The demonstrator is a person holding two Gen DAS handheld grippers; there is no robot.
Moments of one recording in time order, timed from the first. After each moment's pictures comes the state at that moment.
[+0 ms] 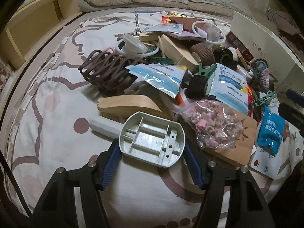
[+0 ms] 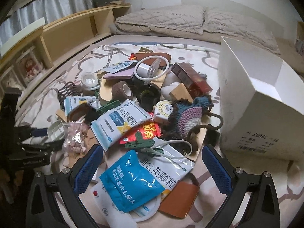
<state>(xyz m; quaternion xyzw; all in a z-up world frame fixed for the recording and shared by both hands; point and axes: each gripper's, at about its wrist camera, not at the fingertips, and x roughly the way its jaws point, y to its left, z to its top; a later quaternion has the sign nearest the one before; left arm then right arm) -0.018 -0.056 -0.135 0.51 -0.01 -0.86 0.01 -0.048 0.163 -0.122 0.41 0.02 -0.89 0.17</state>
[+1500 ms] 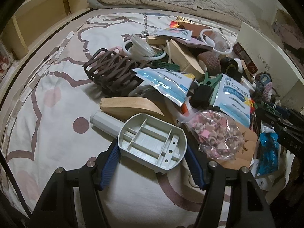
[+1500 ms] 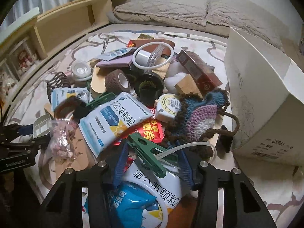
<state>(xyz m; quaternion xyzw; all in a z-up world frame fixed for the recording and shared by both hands) -0.021 -0.067 -0.133 0.50 0.03 -0.87 0.03 -0.071 0.145 -0.145 0.44 0.04 -0.88 0.16</state>
